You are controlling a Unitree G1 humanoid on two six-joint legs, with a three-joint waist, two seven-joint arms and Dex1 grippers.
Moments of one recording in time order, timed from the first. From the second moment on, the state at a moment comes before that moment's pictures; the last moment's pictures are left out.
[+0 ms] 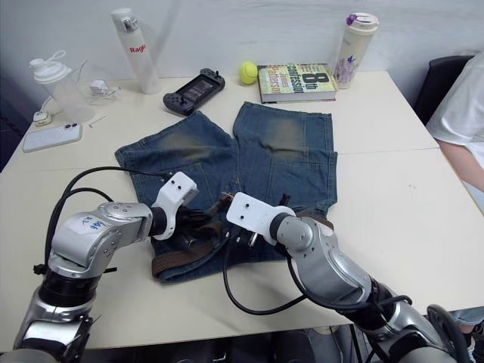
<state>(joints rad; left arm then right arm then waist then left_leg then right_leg) -0.54 0.53 -0.13 -0.40 -0.37 1.34 -0.40 -0.57 -0.50 0.63 -0.63 -0.20 1.10 0.54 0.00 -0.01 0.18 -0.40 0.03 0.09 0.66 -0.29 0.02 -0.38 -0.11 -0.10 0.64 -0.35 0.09</state>
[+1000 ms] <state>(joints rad) -0.36 0.40 -0.06 -0.35 -0.28 0.90 -0.45 -0.52 -0.41 0.47 -0.61 -0.11 1.09 0.59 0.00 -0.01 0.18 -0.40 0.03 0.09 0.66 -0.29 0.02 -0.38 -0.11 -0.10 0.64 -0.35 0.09</state>
